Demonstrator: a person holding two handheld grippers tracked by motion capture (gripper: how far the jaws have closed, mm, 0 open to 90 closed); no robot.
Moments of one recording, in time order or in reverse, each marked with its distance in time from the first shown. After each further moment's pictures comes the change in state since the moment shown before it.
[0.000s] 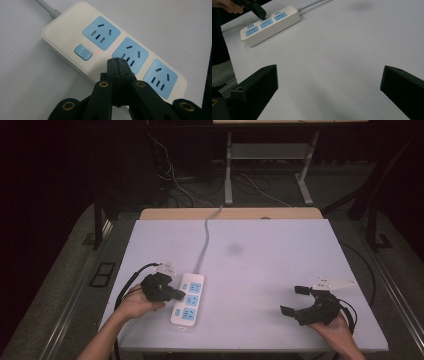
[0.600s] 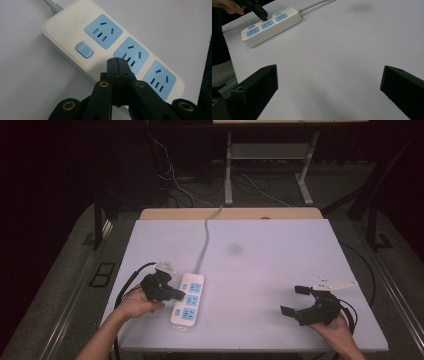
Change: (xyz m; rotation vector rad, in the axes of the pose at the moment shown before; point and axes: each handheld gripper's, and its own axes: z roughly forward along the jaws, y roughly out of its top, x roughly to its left) left arm 0.004 0.000 0.001 0.015 -0.015 -0.062; right arm 0.001 0.000 -0.001 -0.007 0.000 -0.006
